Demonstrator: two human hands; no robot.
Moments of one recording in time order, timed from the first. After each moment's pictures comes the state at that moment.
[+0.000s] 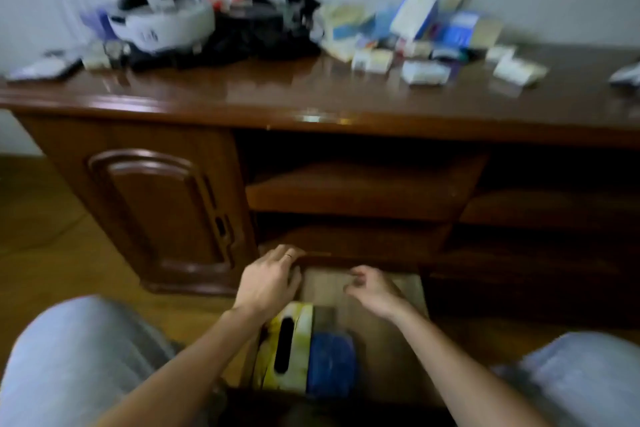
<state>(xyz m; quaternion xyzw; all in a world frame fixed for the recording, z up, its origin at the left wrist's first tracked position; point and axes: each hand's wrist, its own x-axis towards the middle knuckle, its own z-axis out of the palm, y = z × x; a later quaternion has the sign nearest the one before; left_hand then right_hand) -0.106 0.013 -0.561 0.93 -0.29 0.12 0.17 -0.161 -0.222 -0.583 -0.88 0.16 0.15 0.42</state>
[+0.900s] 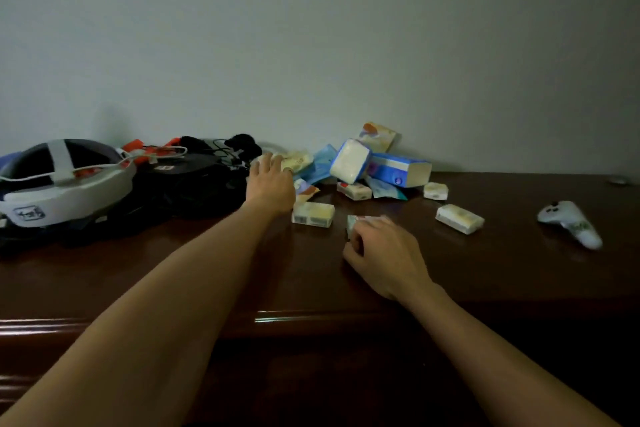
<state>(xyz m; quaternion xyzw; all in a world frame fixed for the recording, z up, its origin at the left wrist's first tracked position) 0.221 -0.201 -0.270 0.95 -0.24 0.18 0.02 0.014 -0.348 -0.304 -0.96 0.04 -0.26 0.02</state>
